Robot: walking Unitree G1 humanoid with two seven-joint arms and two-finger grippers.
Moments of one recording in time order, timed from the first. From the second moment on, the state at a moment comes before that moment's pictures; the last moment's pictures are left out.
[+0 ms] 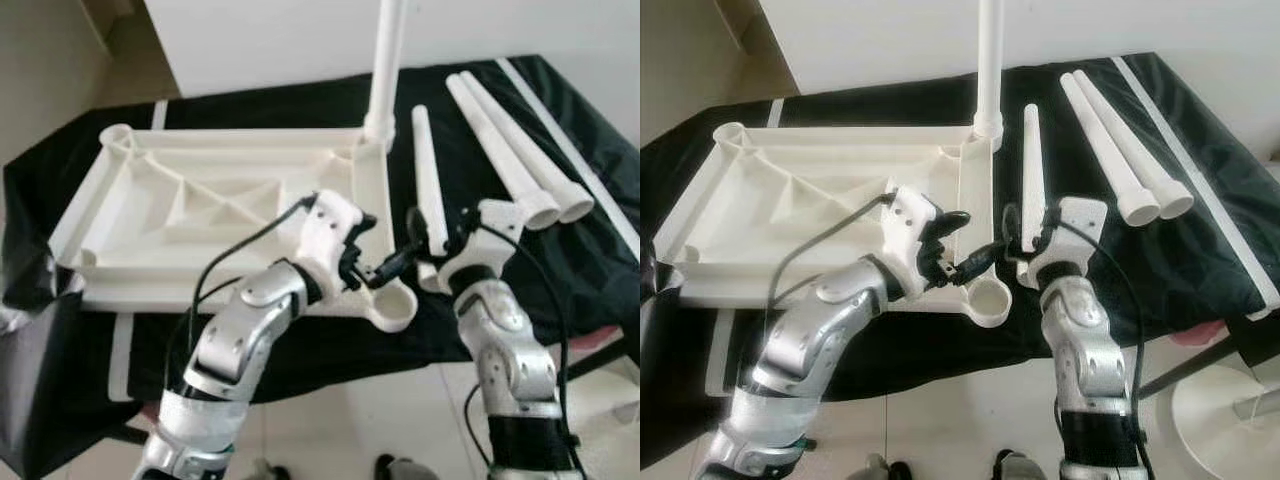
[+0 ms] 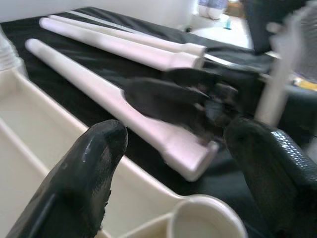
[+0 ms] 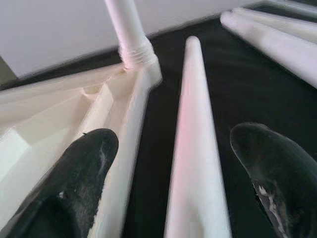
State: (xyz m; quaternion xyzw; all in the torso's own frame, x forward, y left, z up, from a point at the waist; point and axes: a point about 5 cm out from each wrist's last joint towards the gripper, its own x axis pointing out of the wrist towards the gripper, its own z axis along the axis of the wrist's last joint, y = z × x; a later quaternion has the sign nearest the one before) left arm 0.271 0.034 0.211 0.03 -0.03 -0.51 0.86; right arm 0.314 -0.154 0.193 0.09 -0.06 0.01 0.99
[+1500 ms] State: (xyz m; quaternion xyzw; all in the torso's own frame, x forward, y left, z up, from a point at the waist) left arm 0.227 0.034 0.202 0.02 0.04 -0.61 0.79; right arm 0.380 -0.157 0.188 0.07 0.17 0.00 0.98
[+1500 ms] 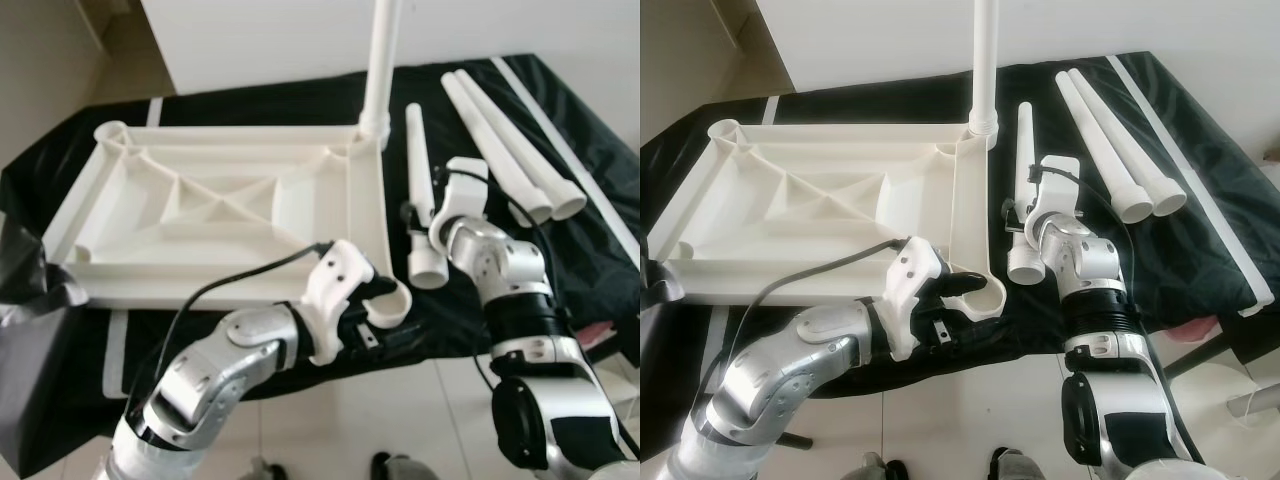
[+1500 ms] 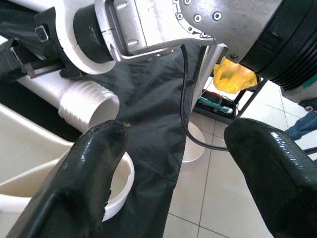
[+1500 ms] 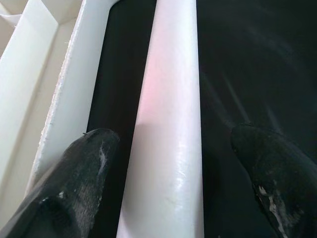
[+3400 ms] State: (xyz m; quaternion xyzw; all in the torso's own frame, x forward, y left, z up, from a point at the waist) left arm 0.307 0.042 0.231 0.01 0.01 -0.50 0.87; right arm 0.338 -0.180 0.207 0.05 -0.13 -0.03 0.99
